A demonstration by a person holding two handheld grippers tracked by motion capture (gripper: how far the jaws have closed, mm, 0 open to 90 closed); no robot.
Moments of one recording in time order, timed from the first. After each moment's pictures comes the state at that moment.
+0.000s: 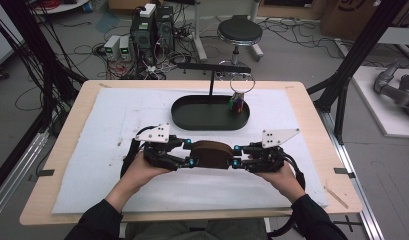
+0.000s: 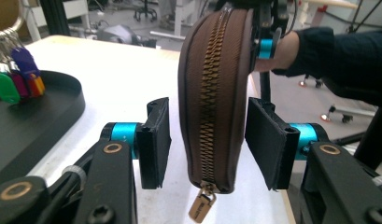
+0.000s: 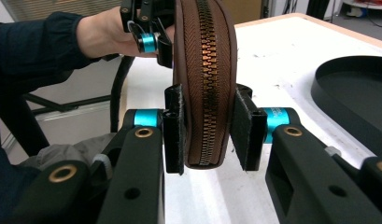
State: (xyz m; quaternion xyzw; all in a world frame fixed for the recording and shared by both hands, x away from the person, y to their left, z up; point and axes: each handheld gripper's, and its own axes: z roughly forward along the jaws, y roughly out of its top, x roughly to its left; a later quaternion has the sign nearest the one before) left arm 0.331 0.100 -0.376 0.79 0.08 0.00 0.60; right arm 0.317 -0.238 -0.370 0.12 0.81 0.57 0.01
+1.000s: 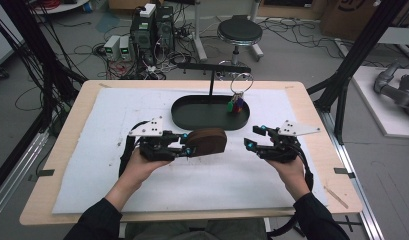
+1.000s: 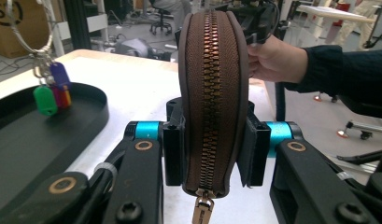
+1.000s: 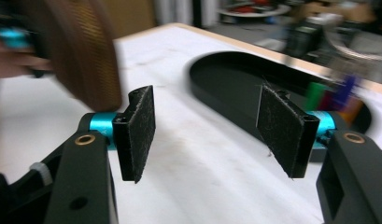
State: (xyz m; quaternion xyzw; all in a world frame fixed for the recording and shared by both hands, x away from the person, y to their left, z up) left arm 0.340 0.113 -0.367 0.77 0.11 0.04 0.63; right arm 0.332 -0.279 -0.370 0.29 0.77 0.55 0.16
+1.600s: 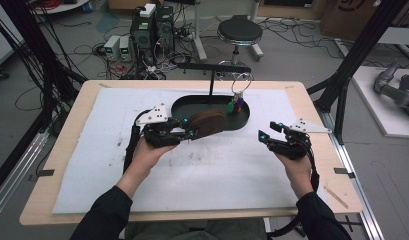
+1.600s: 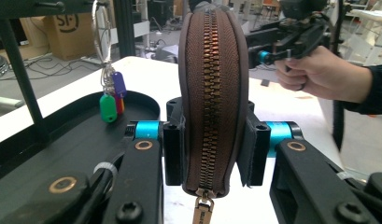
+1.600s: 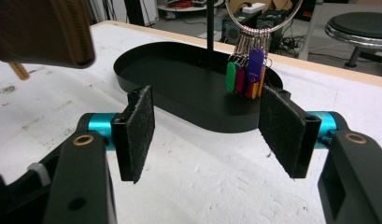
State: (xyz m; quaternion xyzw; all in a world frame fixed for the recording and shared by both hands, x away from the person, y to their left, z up) left arm 0.374 0.103 -0.366 0.76 0.17 0.10 0.62; right arm 0.341 -0.308 -0.379 0.38 0.73 0.52 0.22
